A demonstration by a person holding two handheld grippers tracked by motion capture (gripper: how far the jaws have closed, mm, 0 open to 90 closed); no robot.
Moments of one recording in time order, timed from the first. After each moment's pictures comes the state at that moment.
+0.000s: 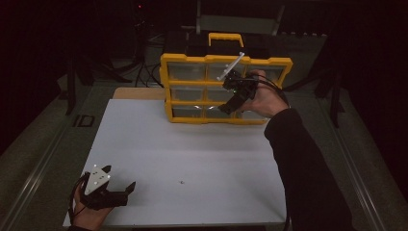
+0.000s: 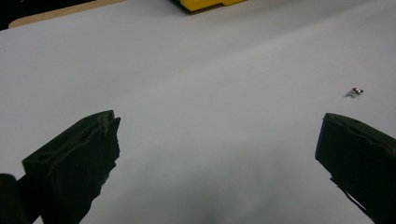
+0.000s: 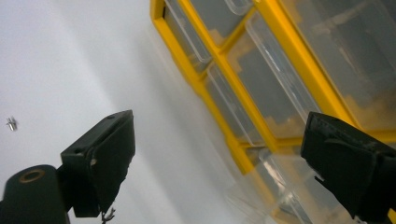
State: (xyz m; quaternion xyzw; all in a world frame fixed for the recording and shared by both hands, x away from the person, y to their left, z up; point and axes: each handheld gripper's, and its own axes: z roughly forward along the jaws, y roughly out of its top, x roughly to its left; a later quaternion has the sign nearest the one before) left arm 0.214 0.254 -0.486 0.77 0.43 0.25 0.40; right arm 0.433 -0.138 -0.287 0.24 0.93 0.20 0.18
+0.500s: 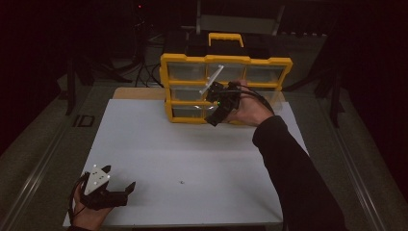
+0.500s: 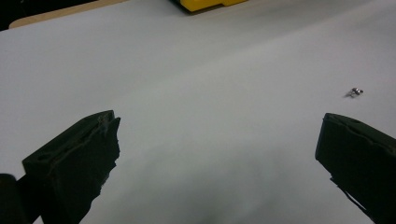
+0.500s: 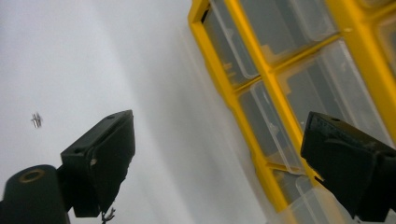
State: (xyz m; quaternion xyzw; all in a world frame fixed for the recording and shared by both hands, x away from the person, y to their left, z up) left arm 0.214 0.255 -0.486 0.77 0.43 0.25 0.40; right arm 0.414 -0.097 -0.307 0.19 0.95 0.19 0.17
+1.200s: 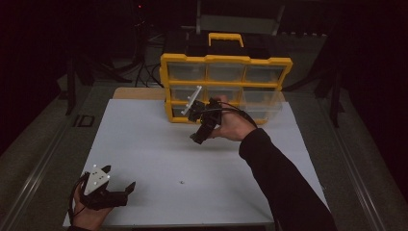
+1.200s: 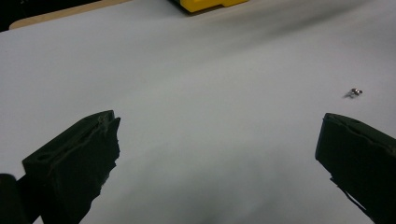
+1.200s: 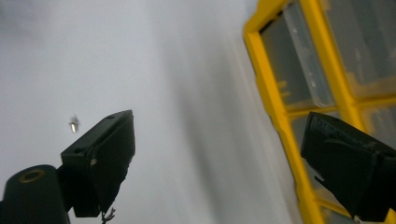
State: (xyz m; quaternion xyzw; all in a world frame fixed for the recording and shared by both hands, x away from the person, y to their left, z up) left arm 0.213 0.254 -0.486 0.77 0.43 0.25 0.40; right arm 0.389 -0.056 -0.342 0.14 0.96 0.18 0.14
